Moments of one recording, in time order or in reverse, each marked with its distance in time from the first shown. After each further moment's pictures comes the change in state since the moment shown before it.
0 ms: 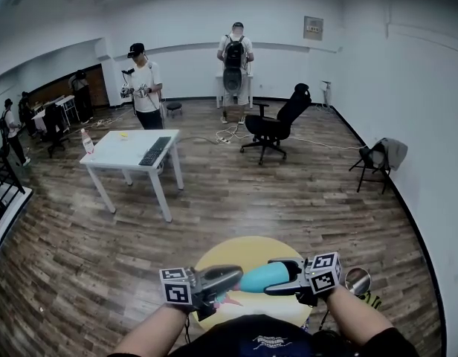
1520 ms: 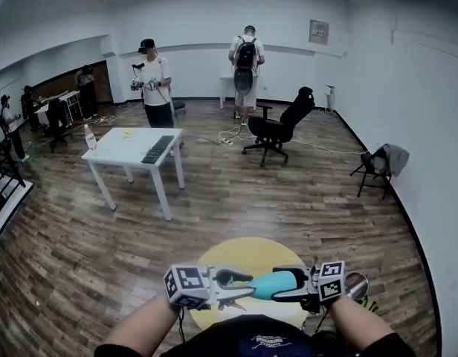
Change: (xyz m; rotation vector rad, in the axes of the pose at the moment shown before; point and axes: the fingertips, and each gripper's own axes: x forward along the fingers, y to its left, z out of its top) left arm 0.024 -0.025 -0.041 0.500 0.530 -0.008; right arm -0.019 0.015 -0.006 0.003 -0.070 0.043
